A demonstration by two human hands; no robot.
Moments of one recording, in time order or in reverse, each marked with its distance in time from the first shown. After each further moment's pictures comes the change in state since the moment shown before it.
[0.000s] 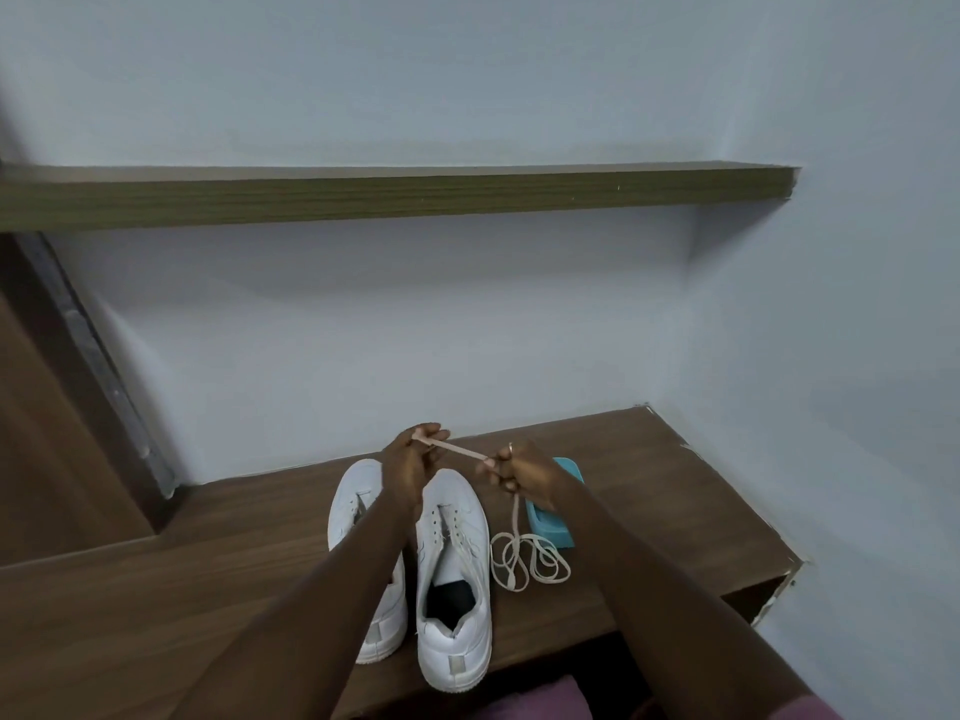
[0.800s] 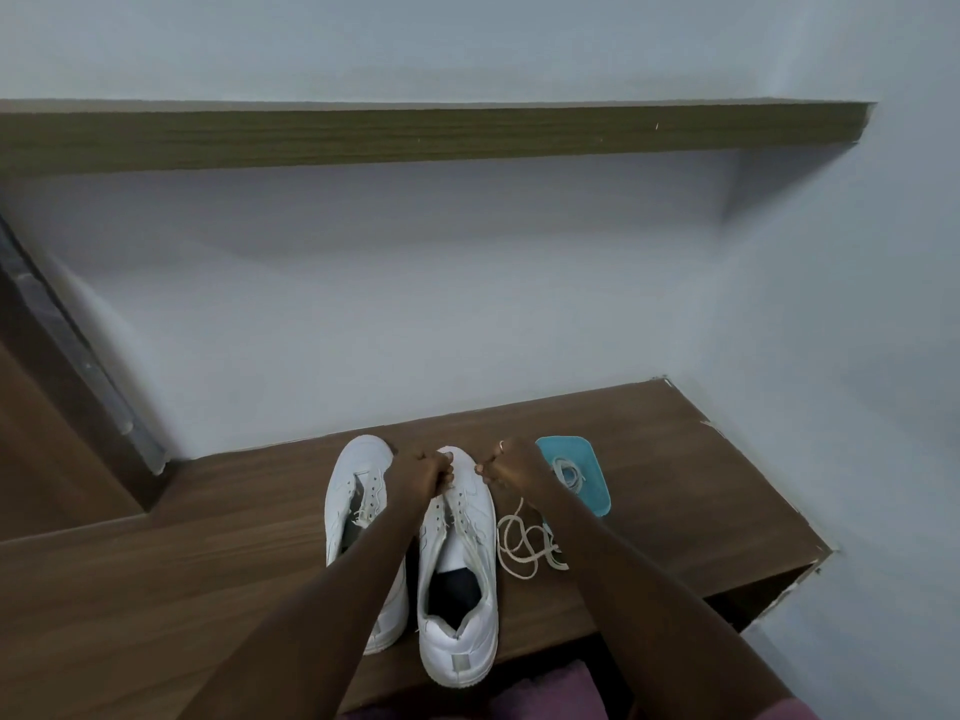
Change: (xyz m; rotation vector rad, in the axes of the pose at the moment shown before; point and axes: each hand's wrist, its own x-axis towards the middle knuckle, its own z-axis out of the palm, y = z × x) left_hand 0.017 -0.043 -0.011 0.393 0.073 -0.194; right_hand 0.046 0.033 0.019 -0.337 0.158 0.070
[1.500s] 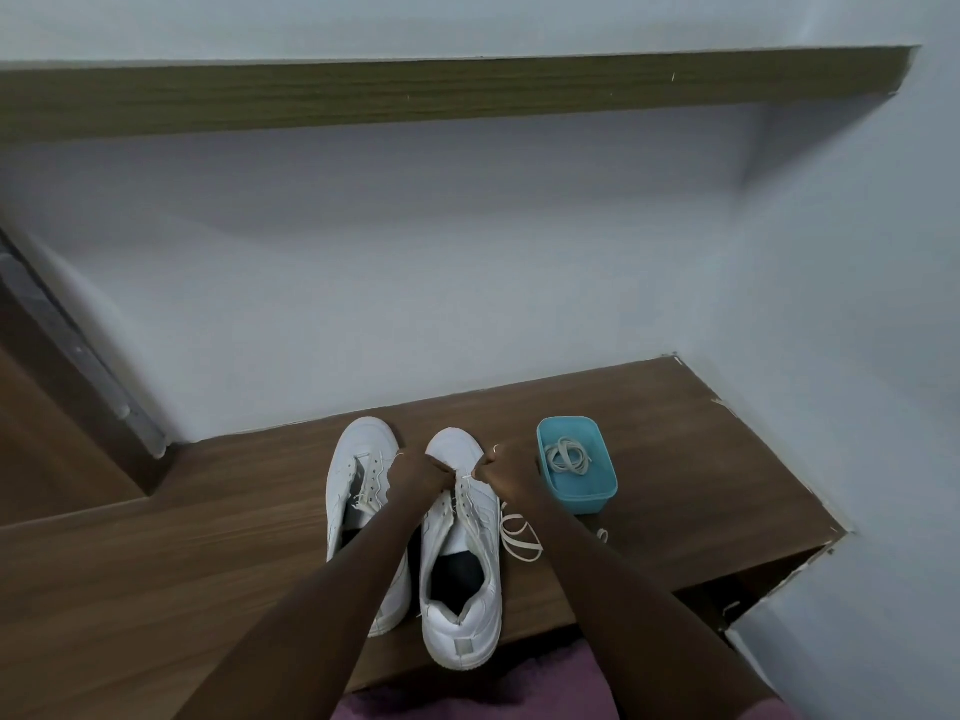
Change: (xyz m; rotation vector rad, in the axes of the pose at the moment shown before) left_hand 0.032 -0.037 -0.002 0.601 0.000 0.002; right_hand 0.014 0.030 0.038 -0.210 0.070 -0.025
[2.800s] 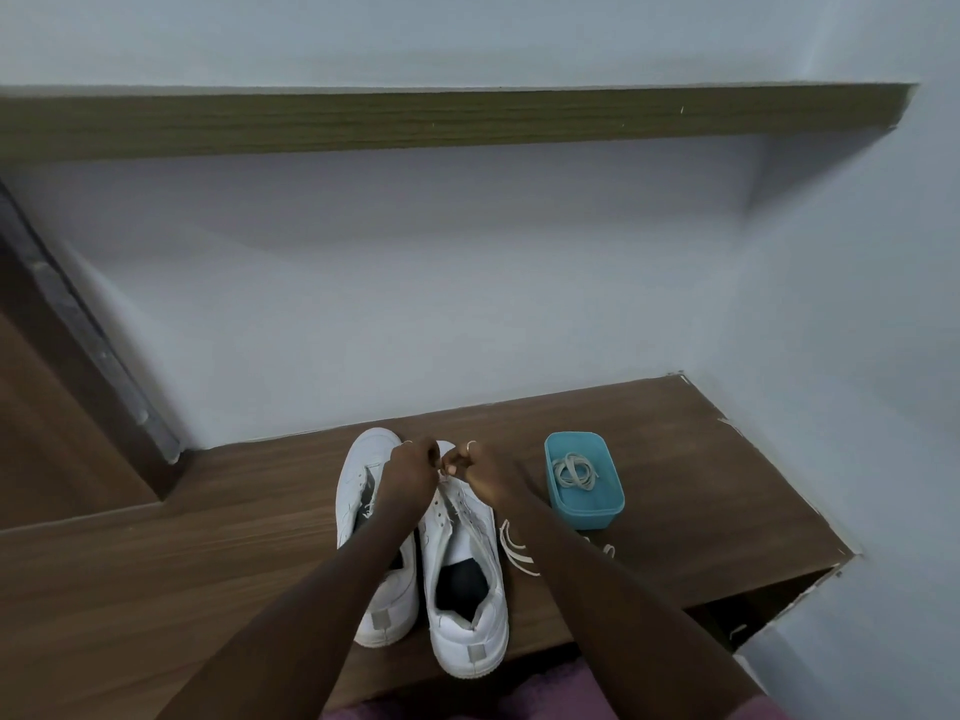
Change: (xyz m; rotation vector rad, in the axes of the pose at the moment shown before) left_hand -0.028 0.013 -0.035 0.208 0.159 0.364; right_hand -0.016 -0.045 -0.003 0.293 -0.184 -0.108
